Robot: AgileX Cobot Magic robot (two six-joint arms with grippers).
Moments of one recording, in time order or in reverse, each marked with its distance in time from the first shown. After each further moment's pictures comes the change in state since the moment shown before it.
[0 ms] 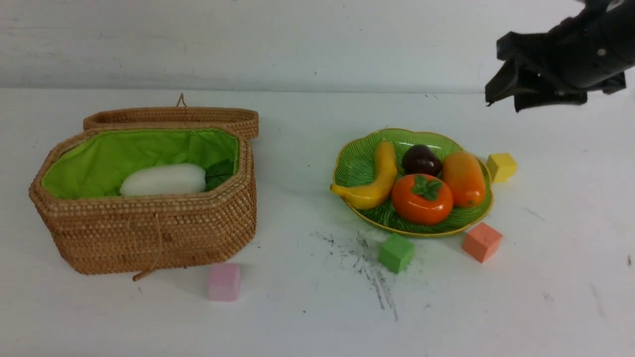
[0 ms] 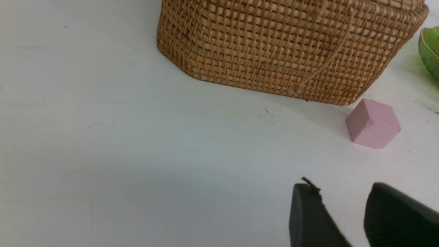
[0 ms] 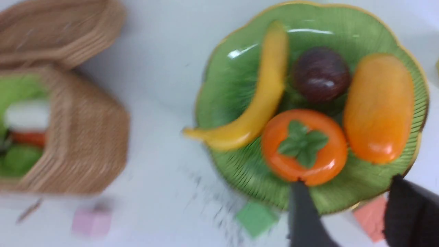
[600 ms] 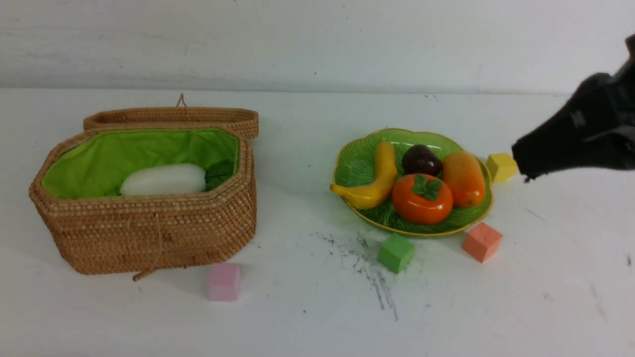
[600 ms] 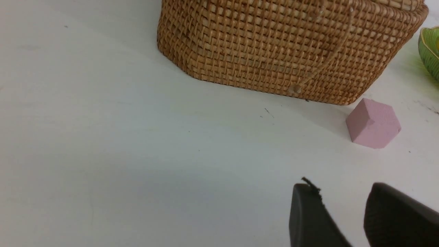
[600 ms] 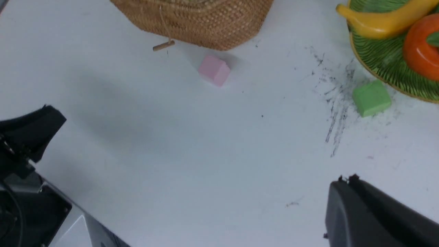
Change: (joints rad) right arm 0.249 -0.453 0.250 0.007 0.202 -0.011; left arm 0.000 0.000 0.000 0.000 0.000 0.000
